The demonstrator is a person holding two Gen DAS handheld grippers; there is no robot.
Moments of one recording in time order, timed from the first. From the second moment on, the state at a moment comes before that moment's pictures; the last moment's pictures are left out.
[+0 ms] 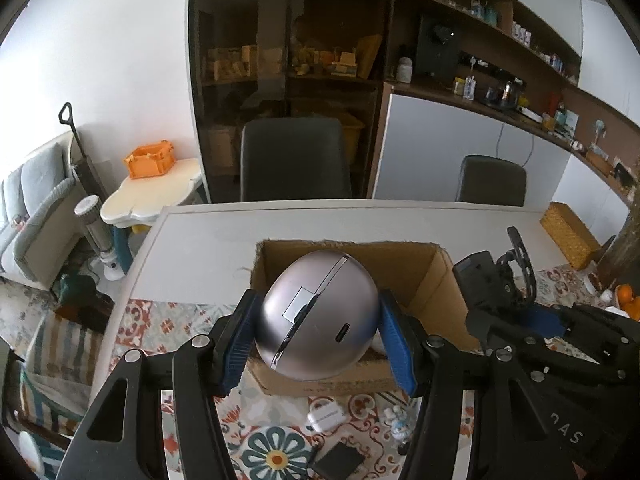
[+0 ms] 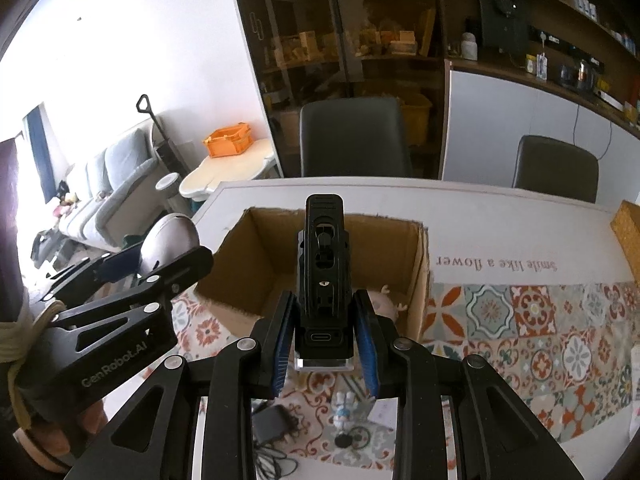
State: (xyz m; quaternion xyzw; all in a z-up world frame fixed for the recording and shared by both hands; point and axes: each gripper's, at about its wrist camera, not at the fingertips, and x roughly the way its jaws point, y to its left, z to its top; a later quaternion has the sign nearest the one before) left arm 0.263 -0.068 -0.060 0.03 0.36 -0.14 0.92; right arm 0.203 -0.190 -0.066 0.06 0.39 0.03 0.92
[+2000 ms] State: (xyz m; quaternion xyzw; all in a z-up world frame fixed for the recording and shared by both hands) left arm 0.280 -0.063 -0.090 0.07 0.42 -0.02 0.90; right arm 0.251 -0.200 -0.098 0.04 0.47 -0.01 0.88
